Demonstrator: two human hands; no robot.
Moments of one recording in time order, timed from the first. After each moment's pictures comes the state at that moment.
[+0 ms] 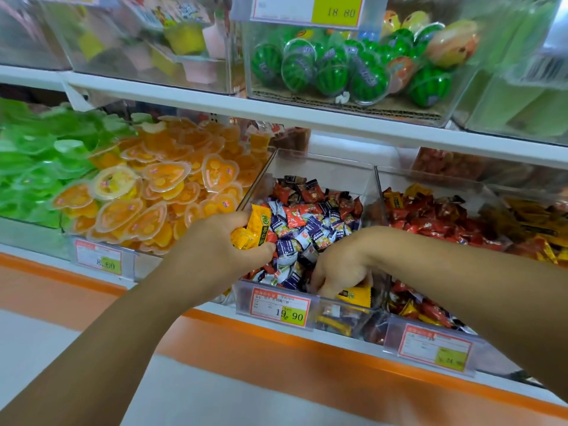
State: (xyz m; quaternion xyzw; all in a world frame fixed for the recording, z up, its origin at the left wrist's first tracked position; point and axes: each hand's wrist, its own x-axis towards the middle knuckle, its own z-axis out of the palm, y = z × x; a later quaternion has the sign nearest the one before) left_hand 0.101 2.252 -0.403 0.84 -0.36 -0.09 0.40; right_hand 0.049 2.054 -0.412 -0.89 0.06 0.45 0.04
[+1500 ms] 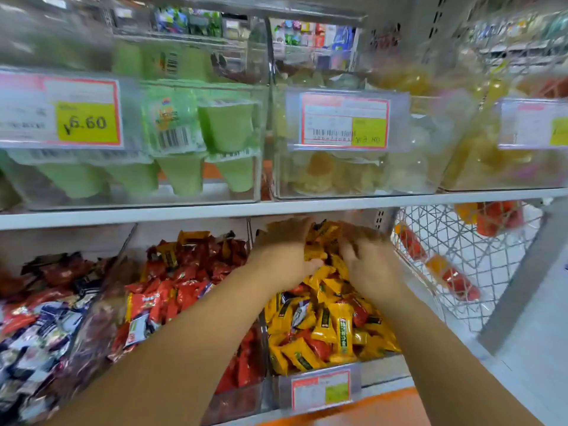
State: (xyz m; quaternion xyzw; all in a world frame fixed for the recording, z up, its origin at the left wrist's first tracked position) left_hand -0.096 1.869 -0.391 0.77 -0.62 -0.03 0.15; right_hand -0.239 1.783 -0.418 -0.84 0.42 -0.32 0.09
